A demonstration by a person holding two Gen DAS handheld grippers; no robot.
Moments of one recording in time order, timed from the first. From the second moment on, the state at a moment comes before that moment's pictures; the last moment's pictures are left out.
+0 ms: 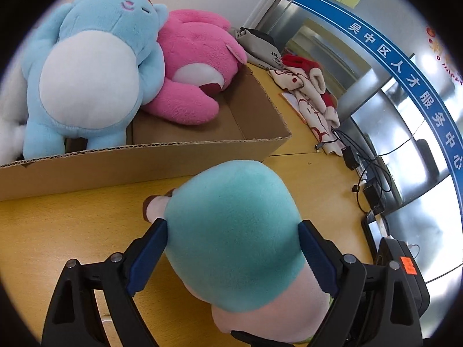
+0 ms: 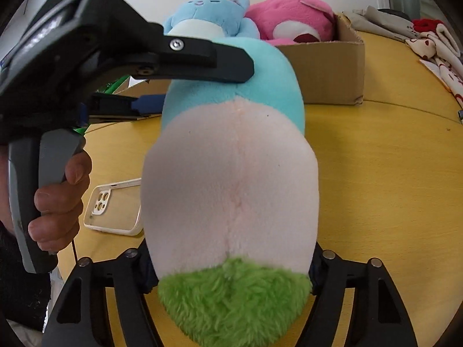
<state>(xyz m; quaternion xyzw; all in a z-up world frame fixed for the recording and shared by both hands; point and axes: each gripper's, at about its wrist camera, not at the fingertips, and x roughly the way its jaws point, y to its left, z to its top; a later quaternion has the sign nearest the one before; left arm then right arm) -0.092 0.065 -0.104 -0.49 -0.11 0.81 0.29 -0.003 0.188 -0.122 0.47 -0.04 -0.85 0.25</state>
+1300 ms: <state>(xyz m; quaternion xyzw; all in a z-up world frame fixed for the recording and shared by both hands) -0.256 0.110 -0.040 -0.44 -0.01 0.85 0.29 -0.163 0.183 -0.055 0.35 0.06 -0.92 0.18</state>
